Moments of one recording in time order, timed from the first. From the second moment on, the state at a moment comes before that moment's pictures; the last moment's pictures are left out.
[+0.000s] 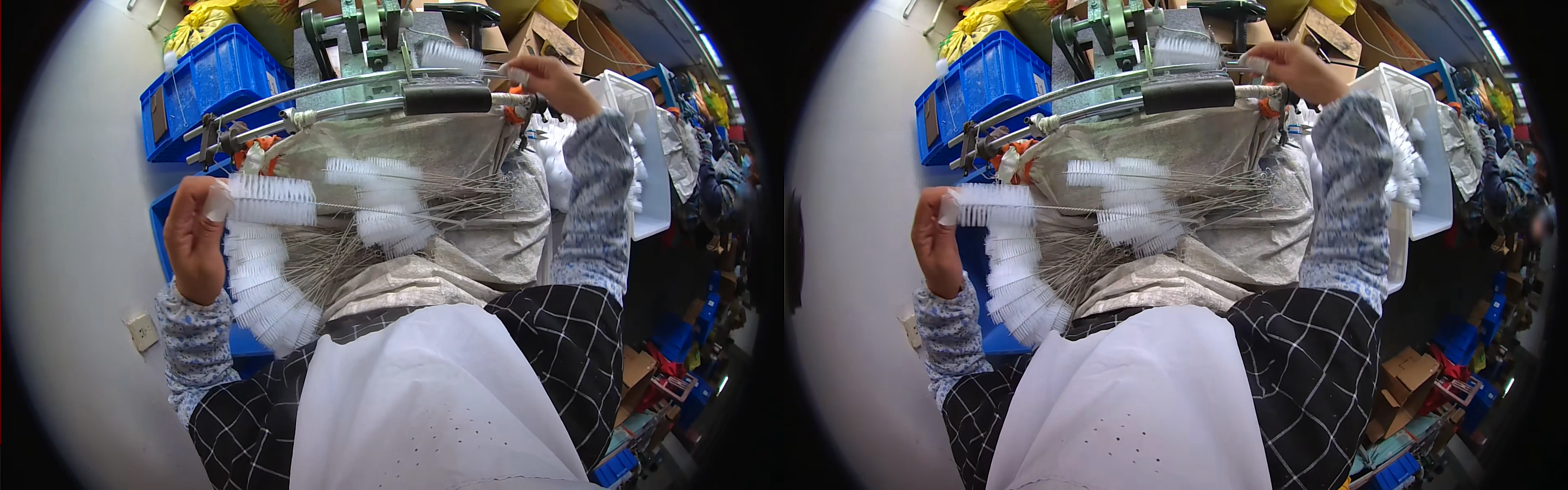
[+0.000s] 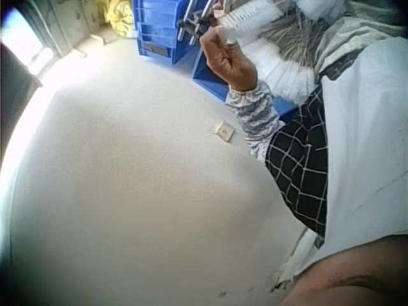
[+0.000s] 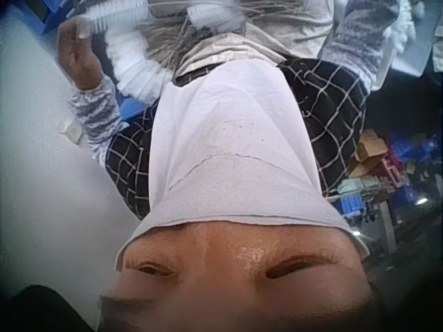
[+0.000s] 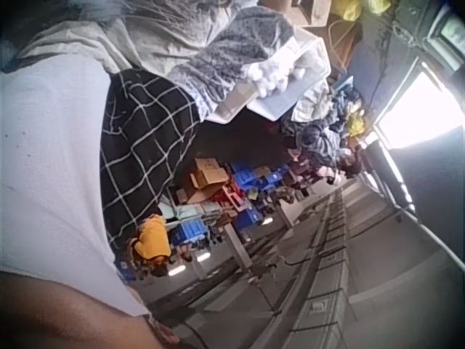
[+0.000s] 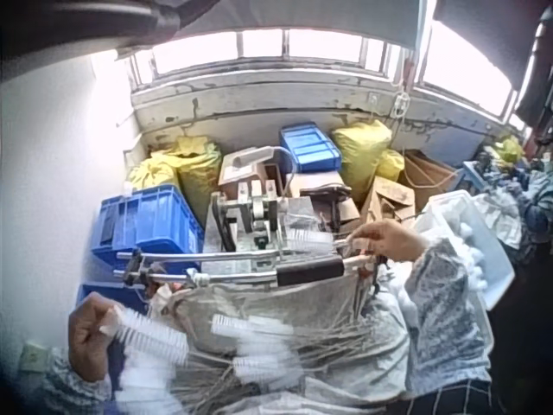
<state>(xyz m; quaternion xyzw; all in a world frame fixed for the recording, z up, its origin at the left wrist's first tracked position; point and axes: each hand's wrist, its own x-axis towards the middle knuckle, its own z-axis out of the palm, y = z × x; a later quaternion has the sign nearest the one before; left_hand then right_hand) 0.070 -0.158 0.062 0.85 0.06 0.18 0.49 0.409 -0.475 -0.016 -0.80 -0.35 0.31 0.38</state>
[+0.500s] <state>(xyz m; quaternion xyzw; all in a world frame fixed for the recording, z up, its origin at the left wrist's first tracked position) 0.118 -0.231 0.052 0.72 -0.01 0.09 0.69 0.184 -0.449 0.009 -0.56 -0.34 0.34 0.67</state>
